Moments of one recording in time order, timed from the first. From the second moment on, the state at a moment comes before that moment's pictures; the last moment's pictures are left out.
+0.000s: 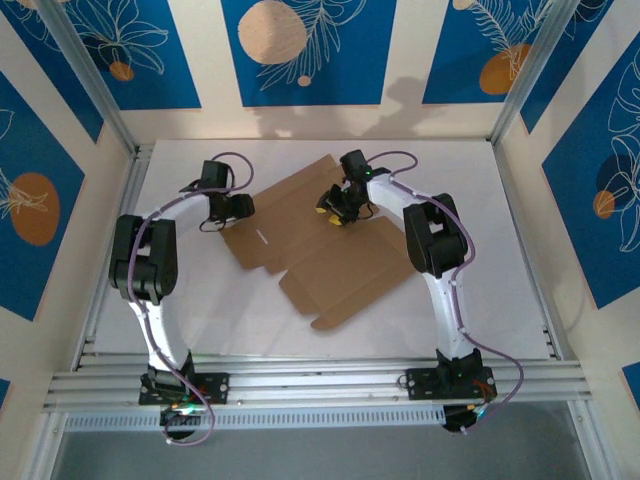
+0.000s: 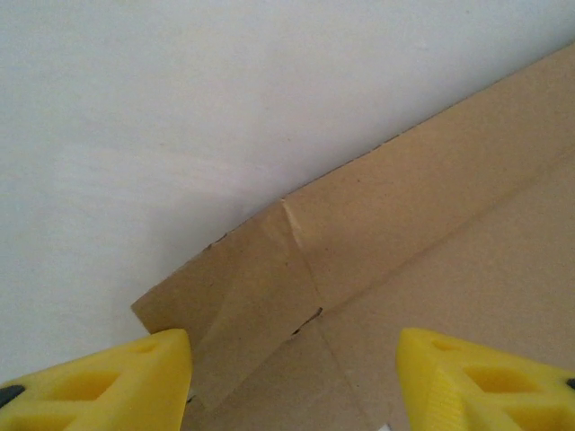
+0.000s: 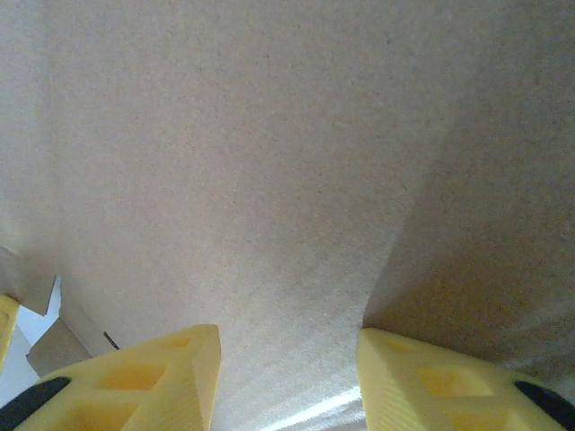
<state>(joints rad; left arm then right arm) -0.15 1.94 1.31 -0.37 0.09 -0.35 0.40 2.30 1.77 -0.59 -0.44 0.90</state>
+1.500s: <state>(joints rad) -0.09 1.92 1.14 0.01 0.22 -0.44 0.37 2.20 1.59 -0.38 -0.59 0.98</state>
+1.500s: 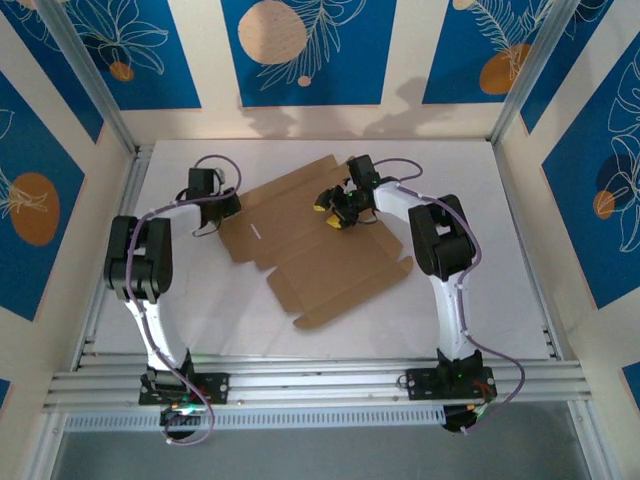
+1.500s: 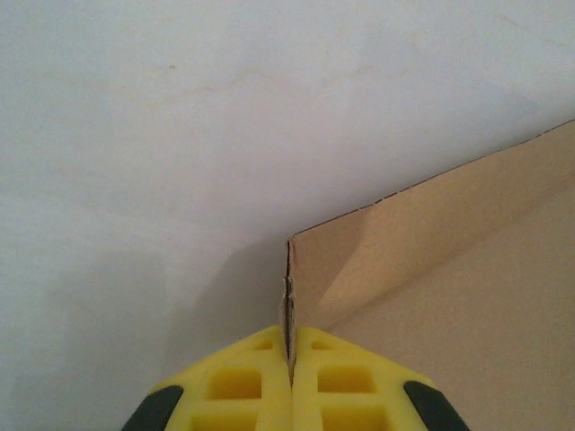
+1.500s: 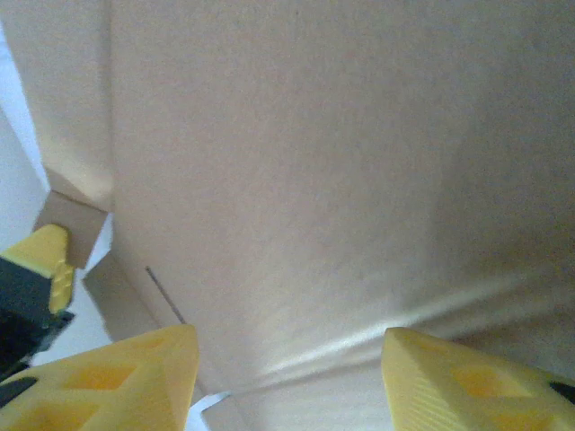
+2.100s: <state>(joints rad) -0.36 1.67 0.73 0.81 -0.04 0.00 0.39 2.05 1.92 -0.54 -0.52 1.35</state>
